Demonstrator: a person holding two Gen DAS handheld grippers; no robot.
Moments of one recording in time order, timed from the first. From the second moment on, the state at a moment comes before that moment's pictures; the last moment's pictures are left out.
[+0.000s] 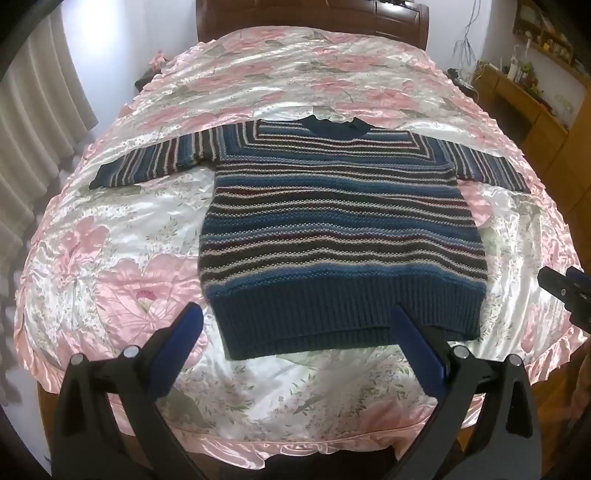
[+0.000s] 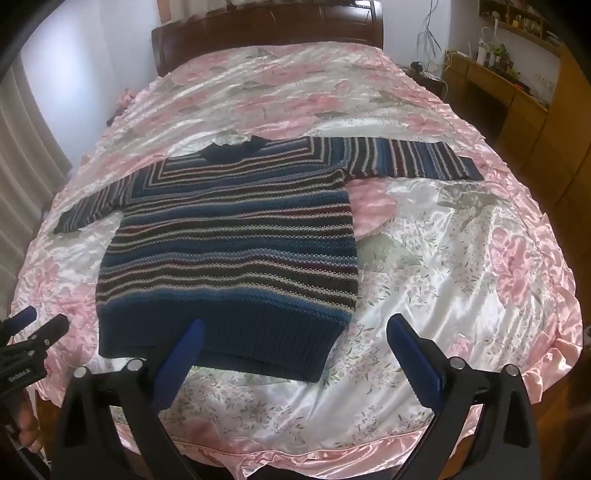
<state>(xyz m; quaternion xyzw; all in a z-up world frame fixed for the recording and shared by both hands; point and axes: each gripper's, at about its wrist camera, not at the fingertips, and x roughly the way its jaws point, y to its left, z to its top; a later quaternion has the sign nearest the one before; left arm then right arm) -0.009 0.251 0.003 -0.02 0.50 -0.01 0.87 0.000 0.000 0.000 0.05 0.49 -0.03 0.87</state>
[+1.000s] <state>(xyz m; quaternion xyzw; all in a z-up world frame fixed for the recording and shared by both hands) -0.008 0.252 0.000 -0.01 0.50 -0.01 0.87 0.001 -0.002 -0.006 0.05 0.49 -0.03 0.87</state>
